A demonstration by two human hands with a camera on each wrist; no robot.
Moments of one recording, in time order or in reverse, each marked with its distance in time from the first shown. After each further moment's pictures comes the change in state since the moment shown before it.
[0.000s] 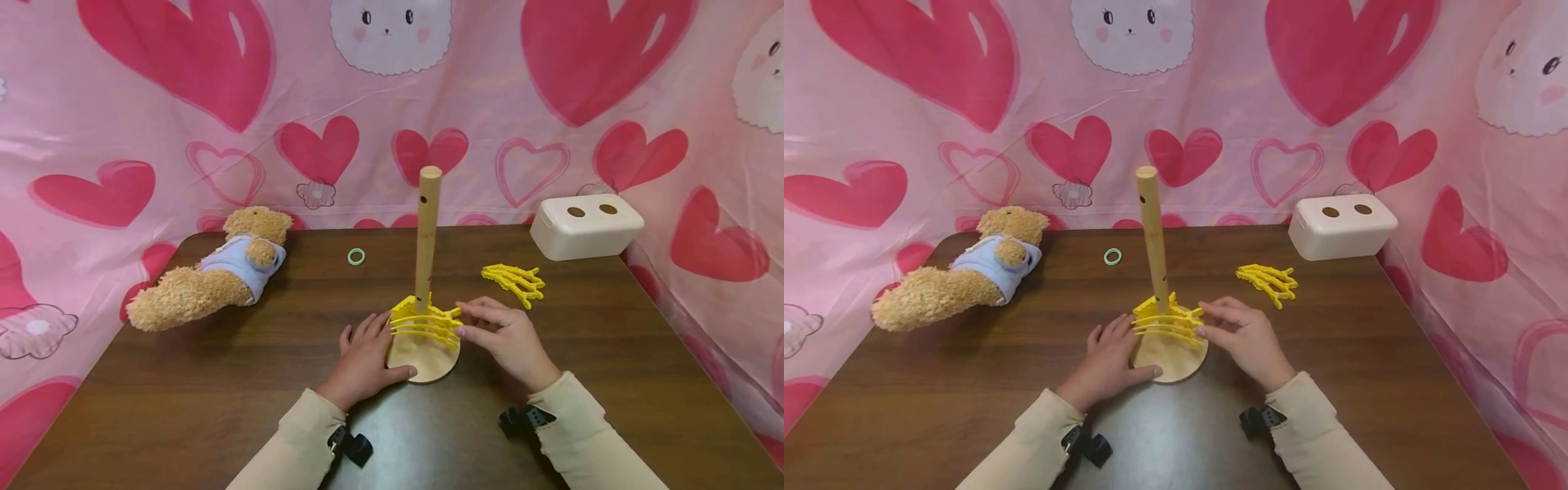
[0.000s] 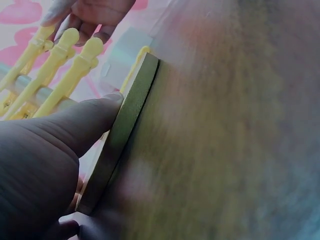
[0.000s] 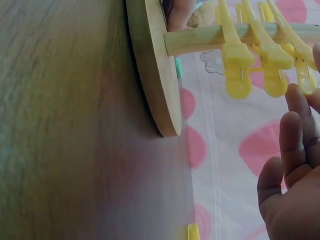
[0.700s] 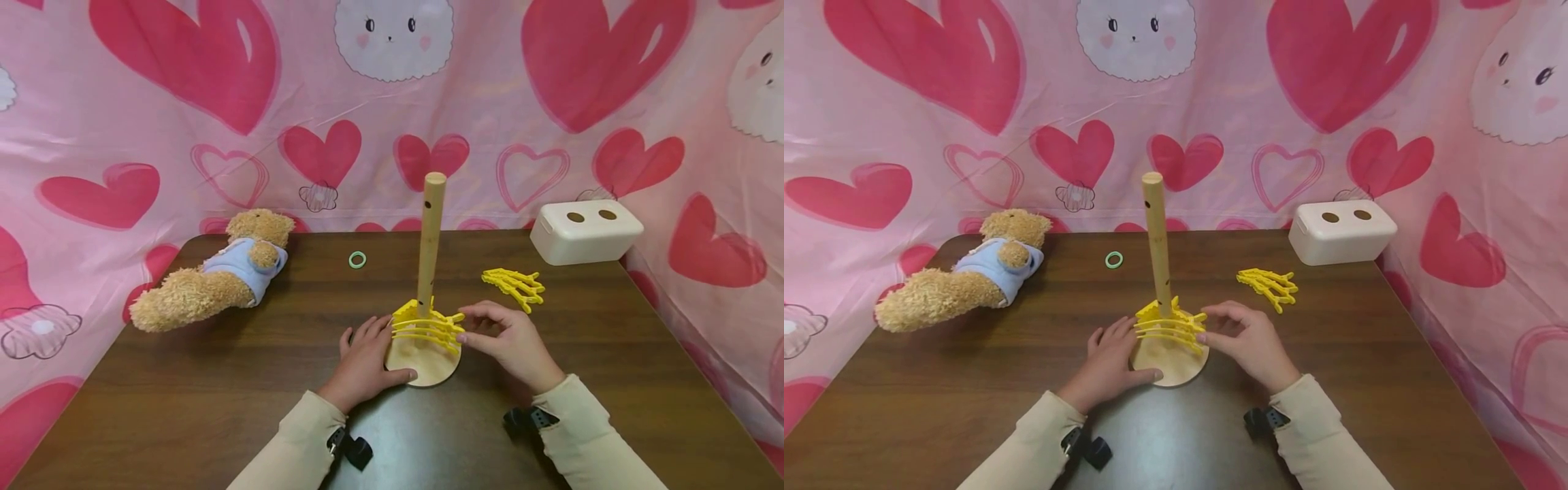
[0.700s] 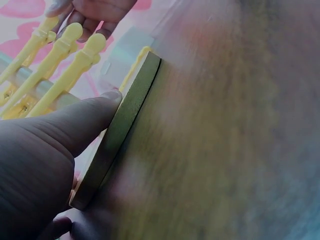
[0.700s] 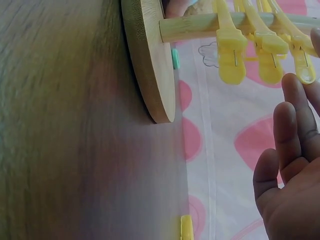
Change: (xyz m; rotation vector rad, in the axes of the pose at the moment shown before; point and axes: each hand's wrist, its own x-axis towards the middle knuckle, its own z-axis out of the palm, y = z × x) left_hand -0.001 -0.002 0.002 -0.022 0.031 -0.003; right_hand 0.000 -0.003 -0.006 -0.004 -0.016 0.018
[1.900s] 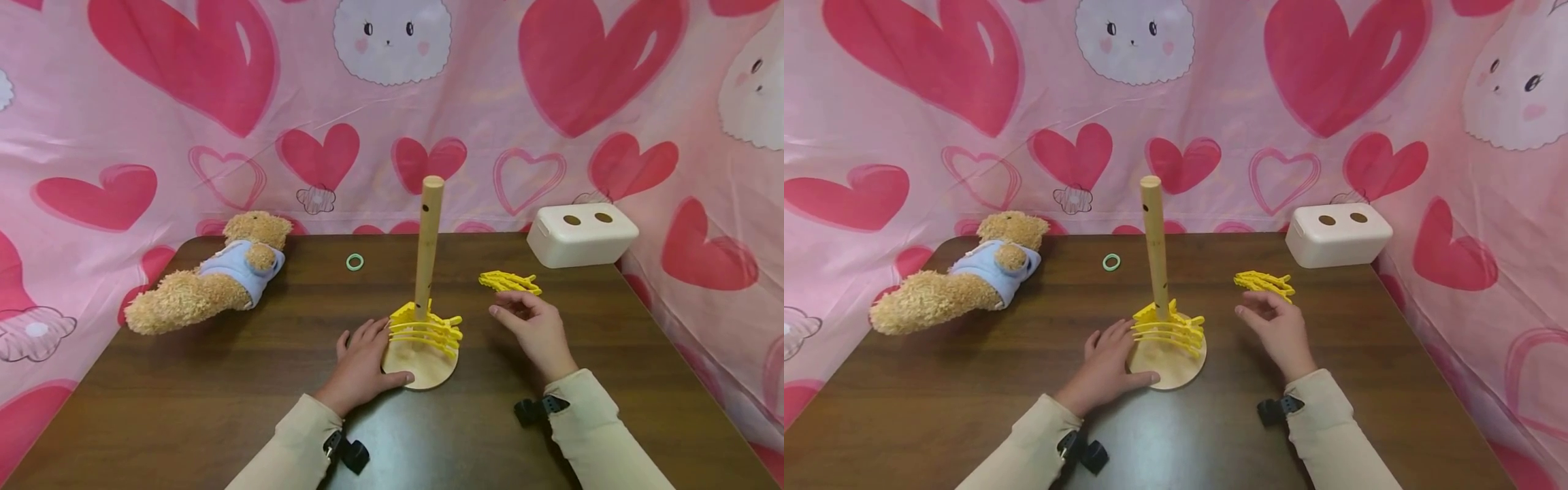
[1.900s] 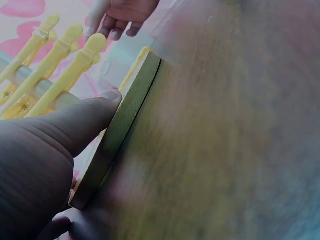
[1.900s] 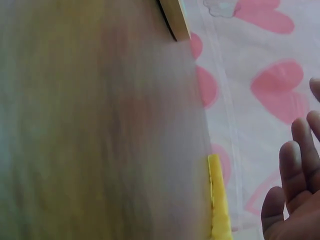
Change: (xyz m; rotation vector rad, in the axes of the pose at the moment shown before) left_hand -0.001 -0.002 0.001 -0.008 0.009 0.010; right_hand 0.012 0.037 -0.026 0.000 0.279 0.180
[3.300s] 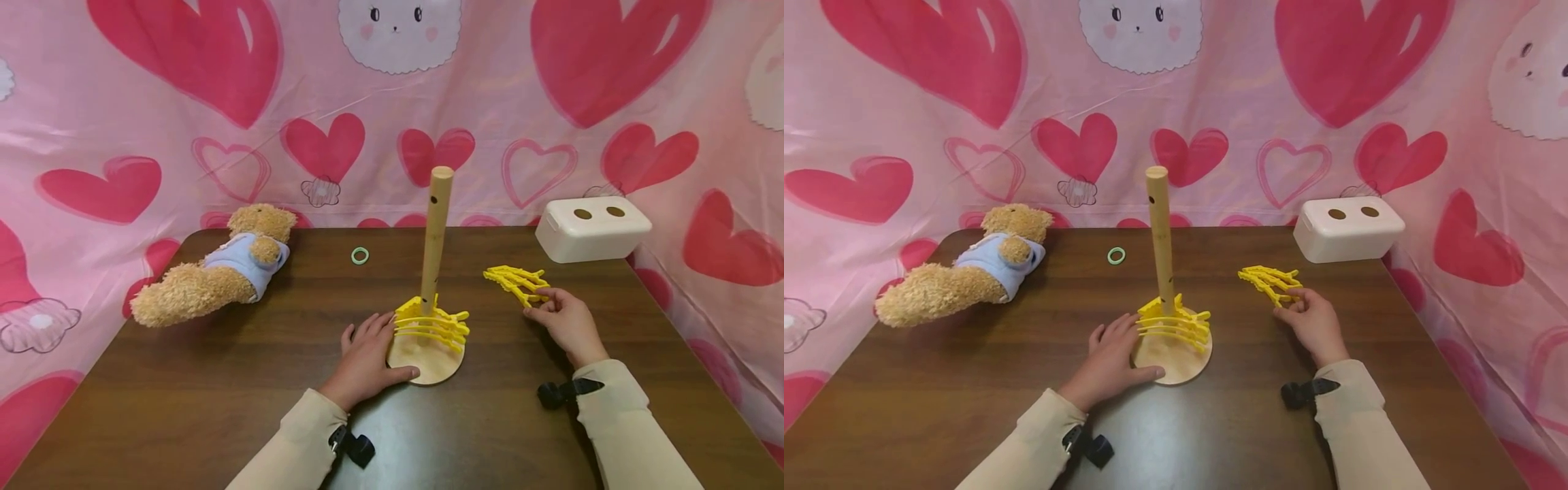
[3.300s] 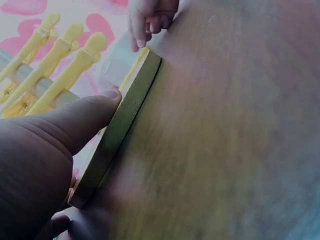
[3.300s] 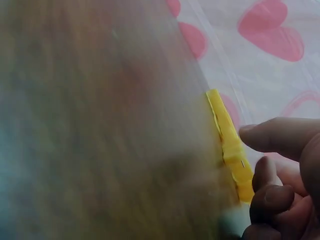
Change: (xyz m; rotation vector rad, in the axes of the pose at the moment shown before) left_hand 0.001 0.001 -0.001 0.004 0.001 -0.006; right_hand 0.027 0.037 -0.036 -0.189 -0.092 0.174
